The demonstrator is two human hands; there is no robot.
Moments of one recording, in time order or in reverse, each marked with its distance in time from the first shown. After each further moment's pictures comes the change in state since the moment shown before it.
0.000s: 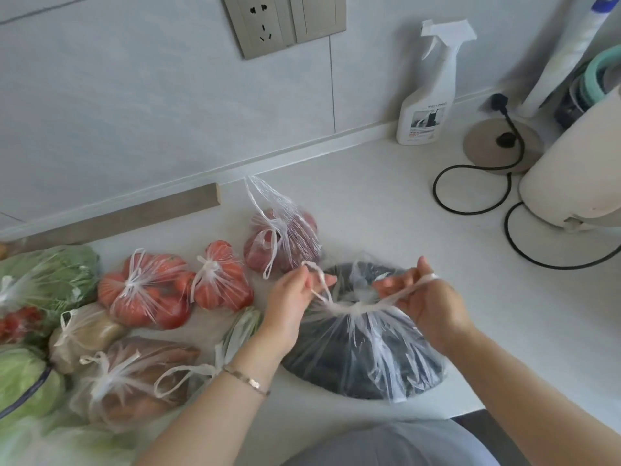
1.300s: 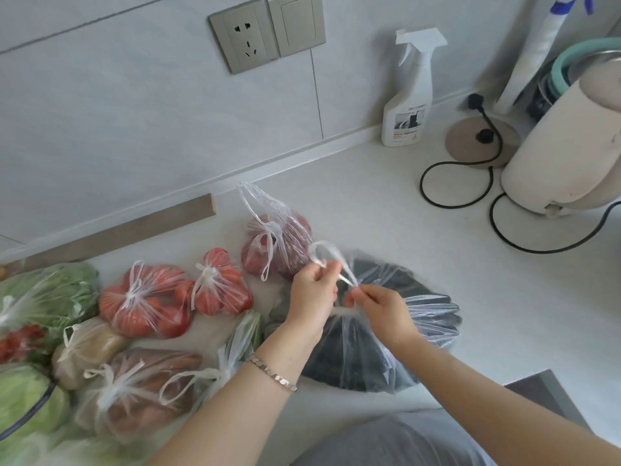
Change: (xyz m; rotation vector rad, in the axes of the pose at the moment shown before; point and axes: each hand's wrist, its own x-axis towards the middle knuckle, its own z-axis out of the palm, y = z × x) left_hand -0.011 0.008 0.040 0.222 0.098 -0.010; right_hand -0.005 0.042 0.033 -0.637 0.124 -0.199
